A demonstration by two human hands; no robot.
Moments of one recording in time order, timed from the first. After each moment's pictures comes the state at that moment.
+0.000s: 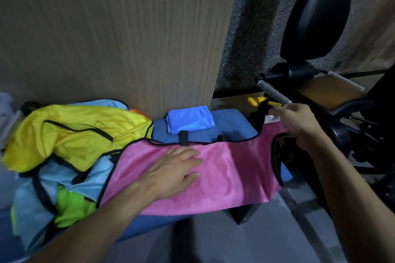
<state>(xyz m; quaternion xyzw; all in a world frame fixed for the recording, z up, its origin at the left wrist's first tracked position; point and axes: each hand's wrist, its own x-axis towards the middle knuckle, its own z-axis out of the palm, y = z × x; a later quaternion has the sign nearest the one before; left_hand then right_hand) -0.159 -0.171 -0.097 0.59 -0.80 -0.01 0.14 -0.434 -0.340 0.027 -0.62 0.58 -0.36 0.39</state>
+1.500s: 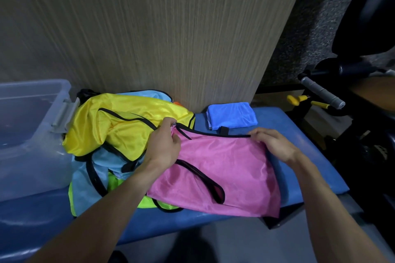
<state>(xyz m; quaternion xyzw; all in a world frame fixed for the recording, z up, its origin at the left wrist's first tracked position) -0.063 -0.145 -0.088 0.82 -0.42 -0.10 0.38 -0.320 -0.334 -0.089 -0.76 0.41 -0.16 0.47</state>
